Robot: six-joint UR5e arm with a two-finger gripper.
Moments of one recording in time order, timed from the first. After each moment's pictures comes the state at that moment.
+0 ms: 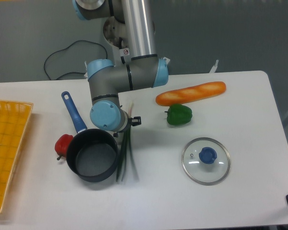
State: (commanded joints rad) arm 2.23 -2.01 -1.72 -1.36 1.75 0.11
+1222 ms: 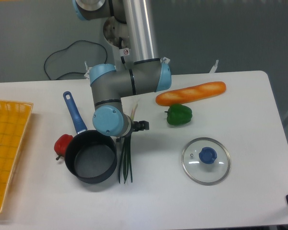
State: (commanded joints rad) arm 2.24 -2.04 -1.73 -1.27 1.77 0.12
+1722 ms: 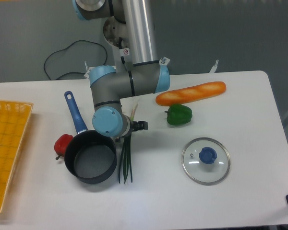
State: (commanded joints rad) arm 2.23 -2.05 -1.76 -1.27 1.78 0.13
